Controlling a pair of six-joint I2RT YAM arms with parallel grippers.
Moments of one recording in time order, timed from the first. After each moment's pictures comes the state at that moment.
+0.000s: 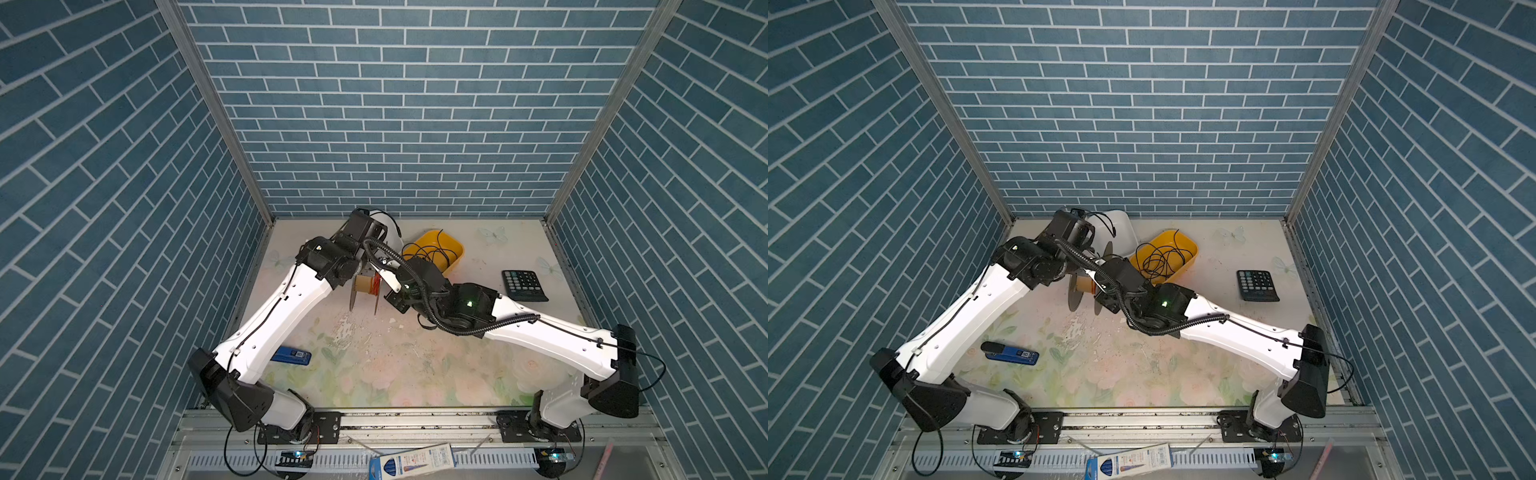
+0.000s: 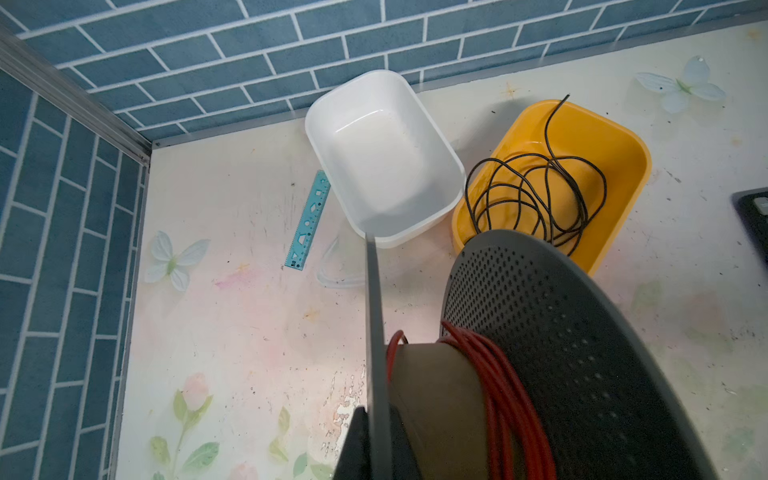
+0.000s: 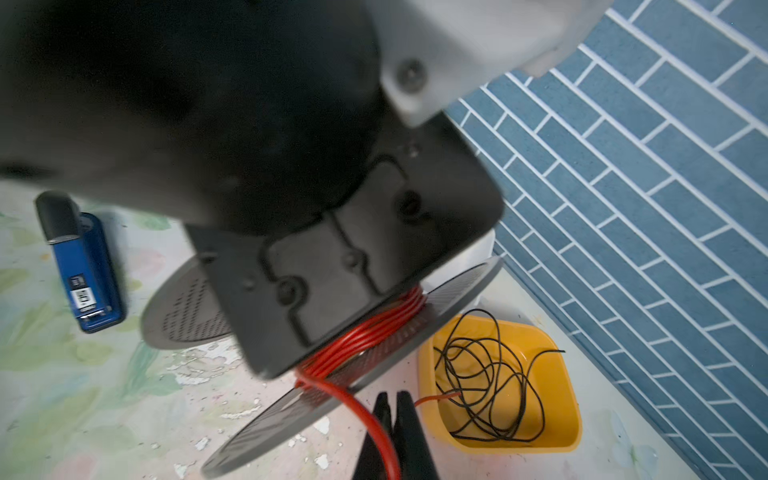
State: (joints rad) left arm -0.62 1.45 1.63 -1.08 -0.36 -0.32; right arm 1.19 1.55 1.52 -0.49 0.48 -0.15
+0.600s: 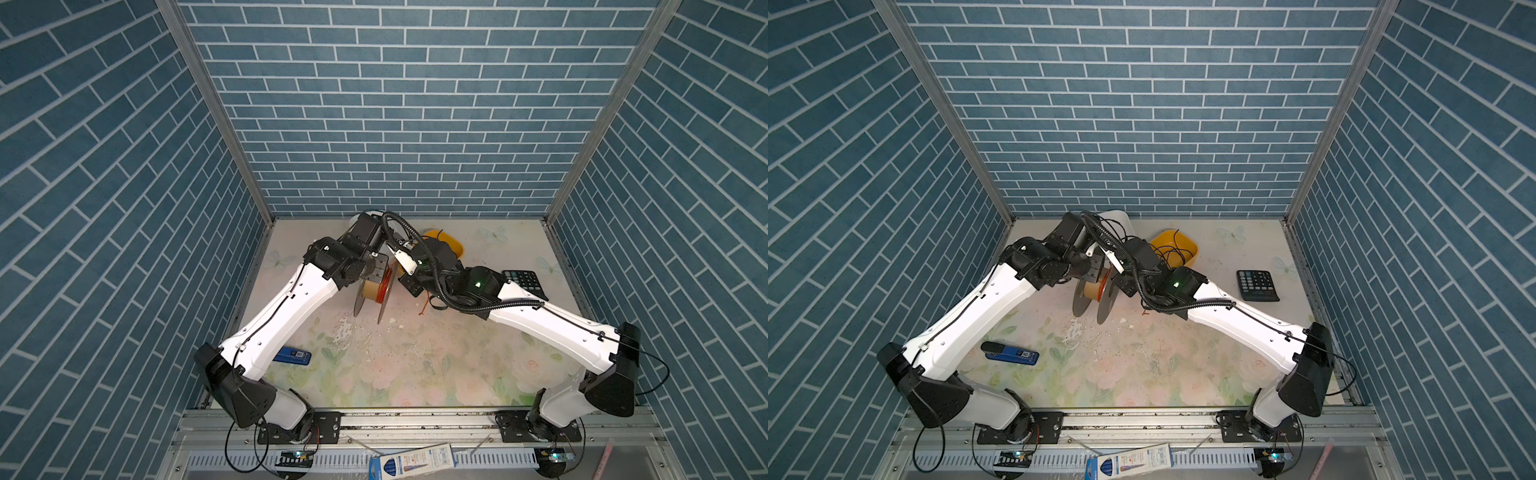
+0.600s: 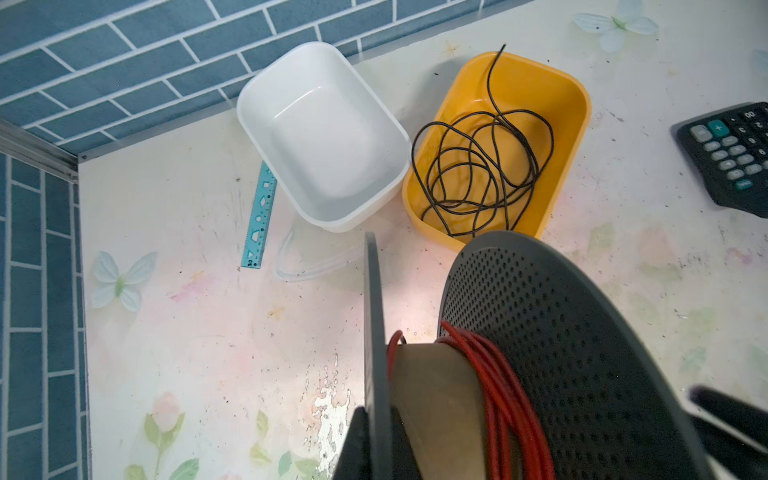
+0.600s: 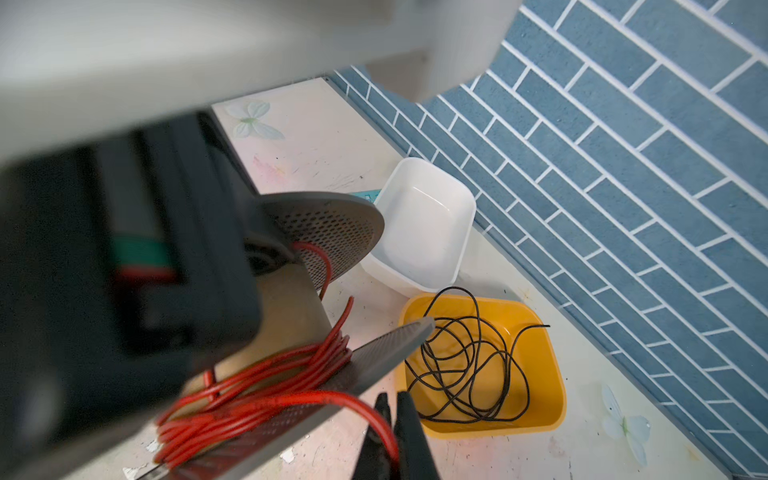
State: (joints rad) left arm -0.65 1.48 1.63 -1.09 -0.25 -0.23; right arm 1.02 1.55 1.52 -0.53 0.30 -0.15
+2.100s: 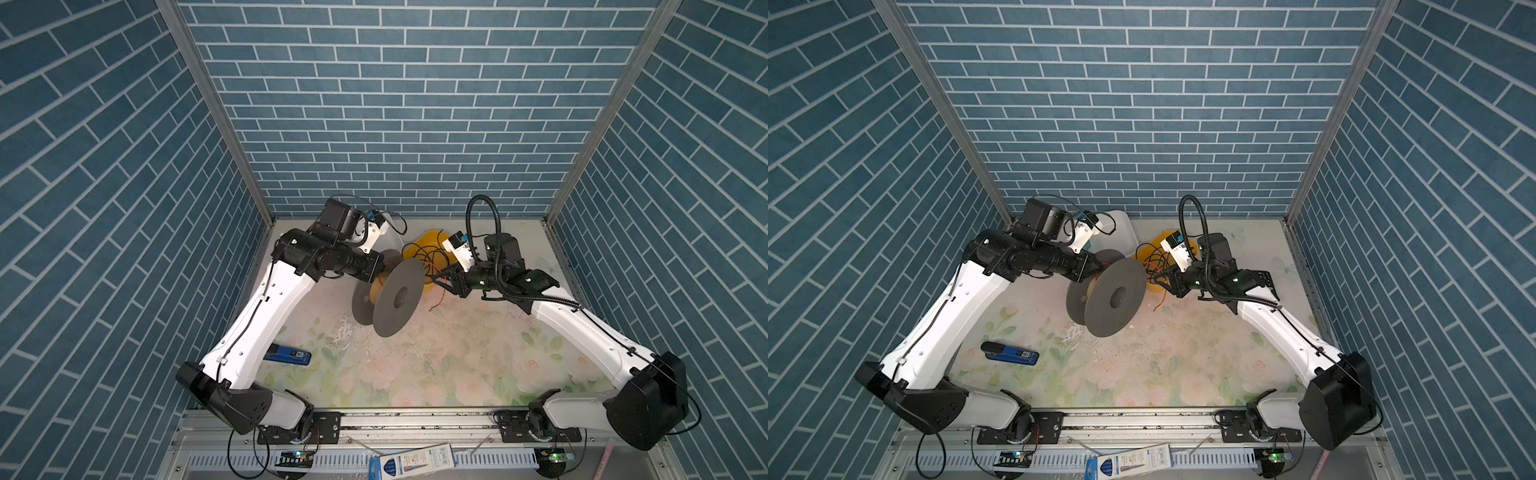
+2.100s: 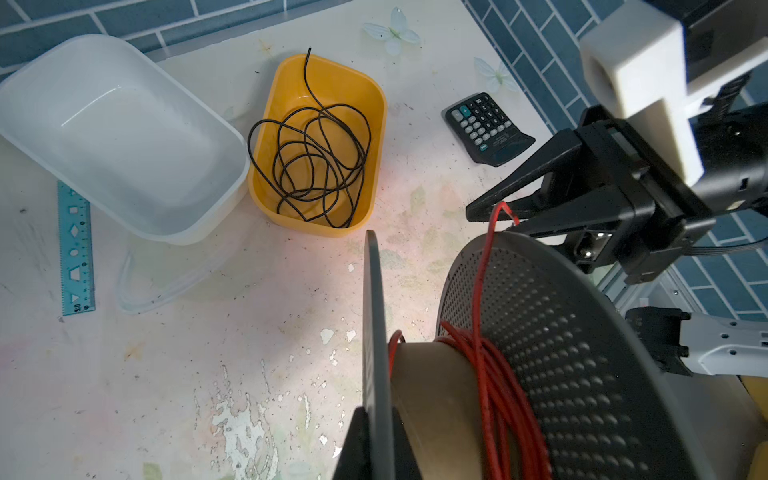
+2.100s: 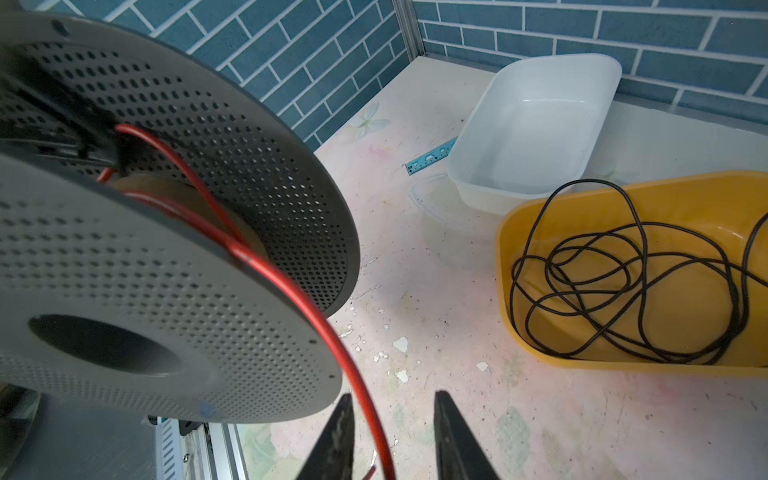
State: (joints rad) left arm -0.49 1.43 1.73 -1.18 0.34 -0.07; right arm 0.54 1.30 1.08 -0.37 -0.58 0.06
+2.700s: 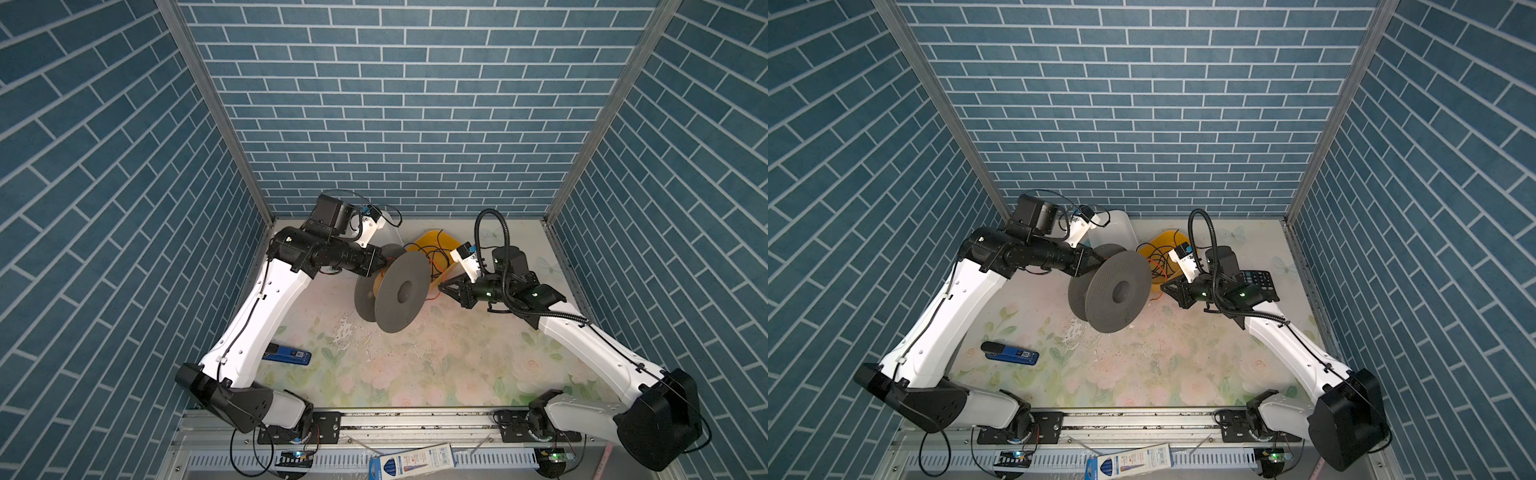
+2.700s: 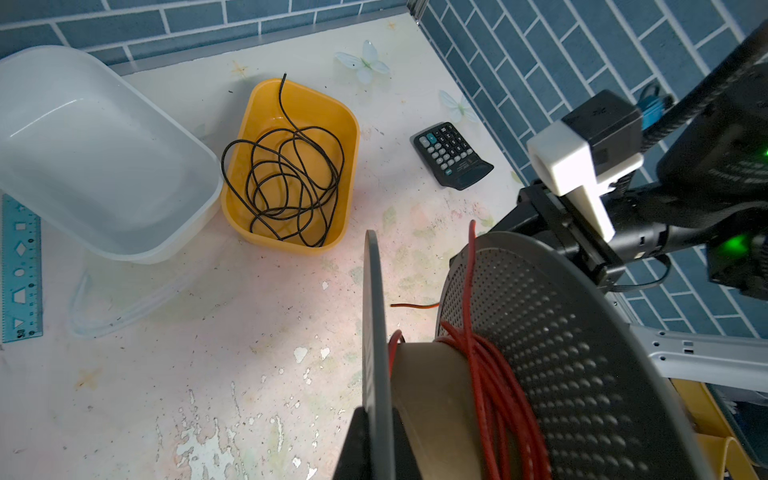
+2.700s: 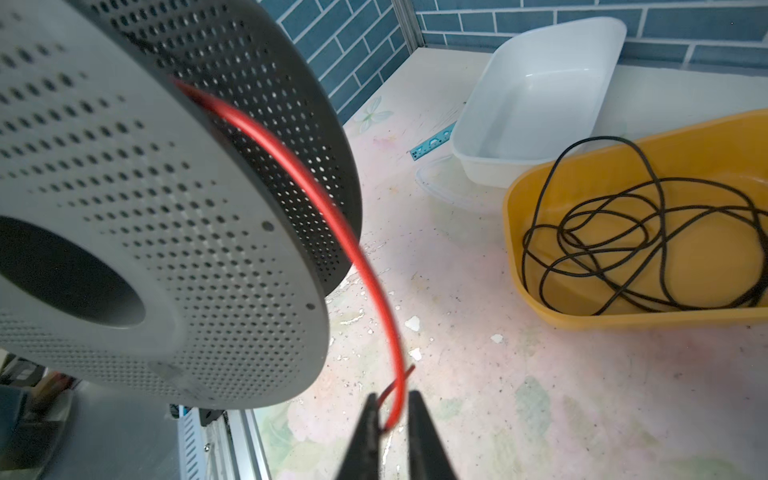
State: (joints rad) left arm -0.44 1.43 1.72 -1.12 0.47 -0.10; right arm 0.52 1.22 0.93 -0.28 -0.63 0.15
